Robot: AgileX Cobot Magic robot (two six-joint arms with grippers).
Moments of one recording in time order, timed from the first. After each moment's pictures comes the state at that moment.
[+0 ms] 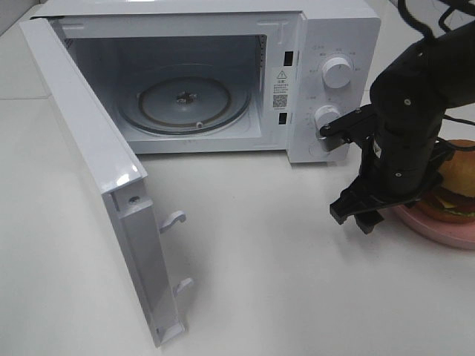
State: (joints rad) left arm 0.02 0.00 -0.50 -0.02 1.04 0.05; right arm 0.44 1.85 -0.99 -0.44 0.68 0.31
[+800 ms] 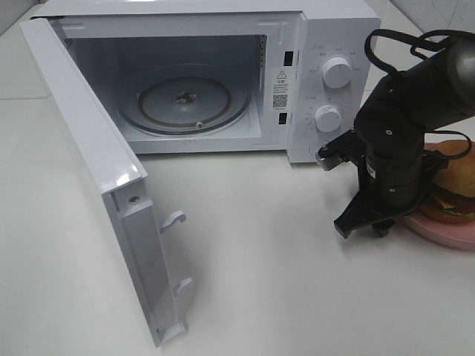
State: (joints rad) left arm 0.02 0.00 -0.50 -0.02 1.04 0.05; right arm 0.44 1.97 -0.99 -0.60 0.66 0.41
